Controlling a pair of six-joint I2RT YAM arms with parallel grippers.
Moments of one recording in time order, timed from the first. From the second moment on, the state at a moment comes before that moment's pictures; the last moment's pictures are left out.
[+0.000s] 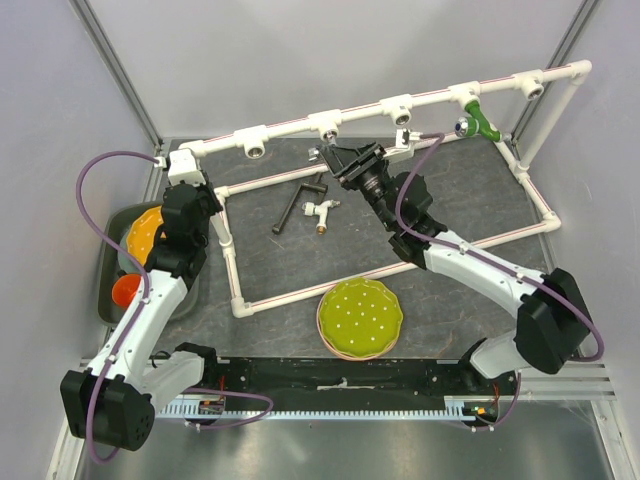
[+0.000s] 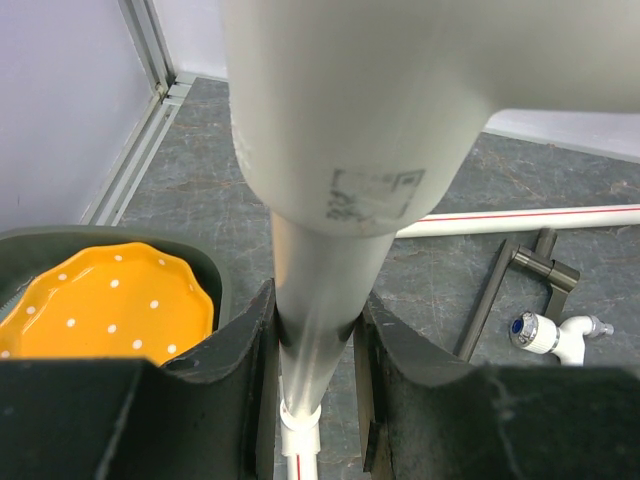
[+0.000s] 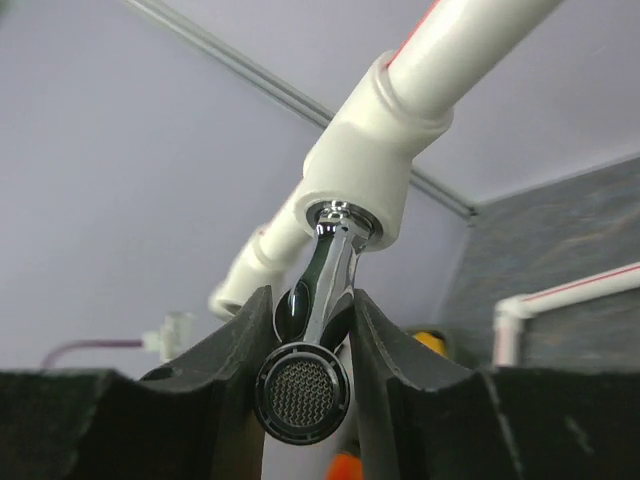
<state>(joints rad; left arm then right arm) -0.20 1.00 0.83 -0.01 -0.37 -0.14 0.72 1.44 1.10 0.59 0.15 0.92</state>
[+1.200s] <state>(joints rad) -0.20 1.00 0.84 -0.01 -0.36 -0.14 0.70 1.09 1.03 0.44 0.26 0.64</state>
